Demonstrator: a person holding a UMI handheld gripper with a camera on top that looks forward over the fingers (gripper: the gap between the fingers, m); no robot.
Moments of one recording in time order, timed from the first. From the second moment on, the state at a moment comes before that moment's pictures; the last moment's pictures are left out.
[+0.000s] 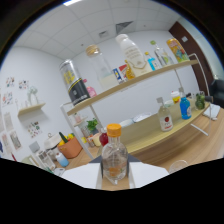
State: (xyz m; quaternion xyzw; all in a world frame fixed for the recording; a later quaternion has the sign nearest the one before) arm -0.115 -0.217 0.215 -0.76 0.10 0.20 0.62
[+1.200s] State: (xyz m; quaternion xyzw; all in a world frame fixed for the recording) arm -0.205 -0.219 -0.001 -0.91 -0.01 0.04 0.42
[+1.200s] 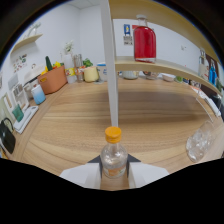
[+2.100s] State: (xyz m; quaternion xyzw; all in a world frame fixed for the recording) arm -0.040 -0.301 0.145 -0.85 -0.01 0.05 0.52
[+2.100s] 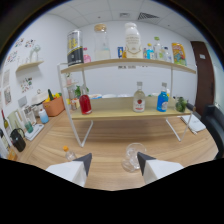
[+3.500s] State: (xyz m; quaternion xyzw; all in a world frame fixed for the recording) arm 0.128 -0.153 0.206 -0.80 -0.01 0.03 0.59
